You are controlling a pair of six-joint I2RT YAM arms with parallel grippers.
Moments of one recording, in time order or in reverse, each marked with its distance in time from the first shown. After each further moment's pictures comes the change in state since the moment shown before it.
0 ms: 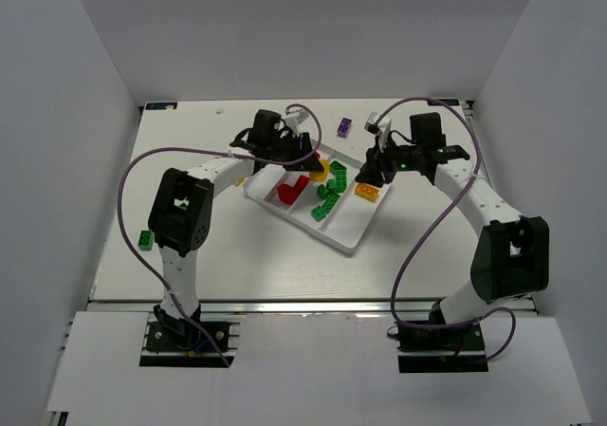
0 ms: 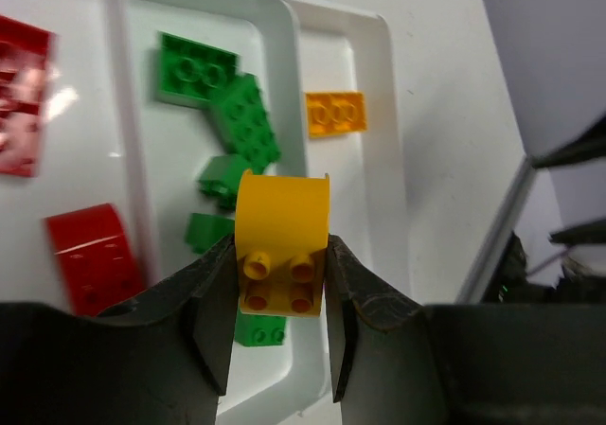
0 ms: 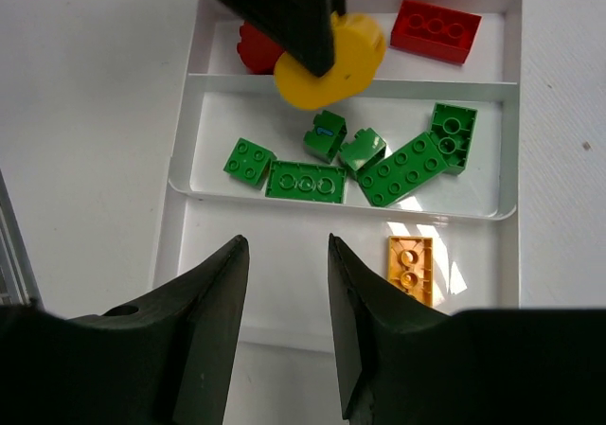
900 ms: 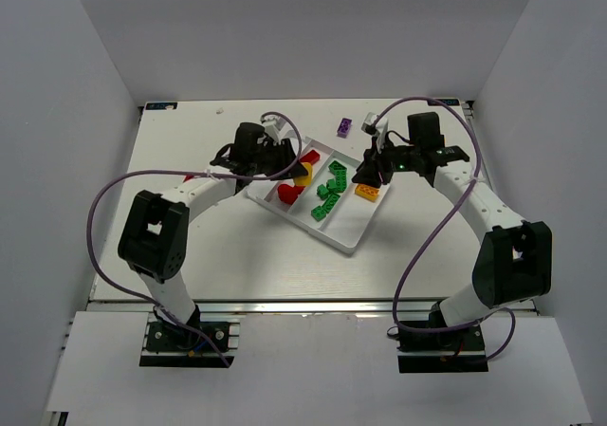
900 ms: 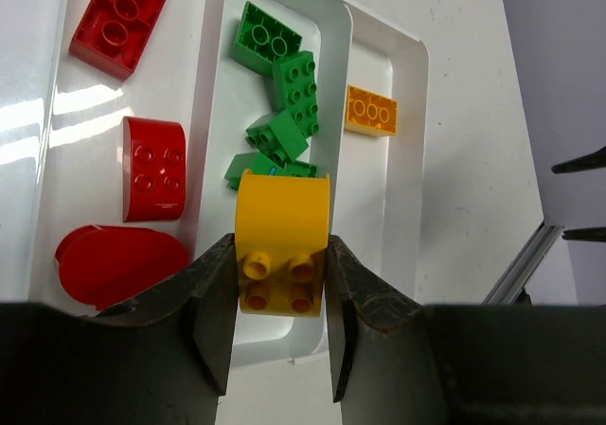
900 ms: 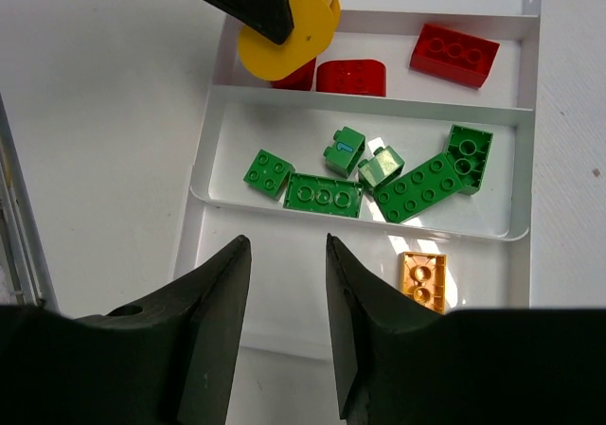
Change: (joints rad) left arm 0.006 -0.282 -0.322 0.109 -0.181 -0.115; right arm 0.027 -0.028 0.000 -0.001 -0.016 0.000
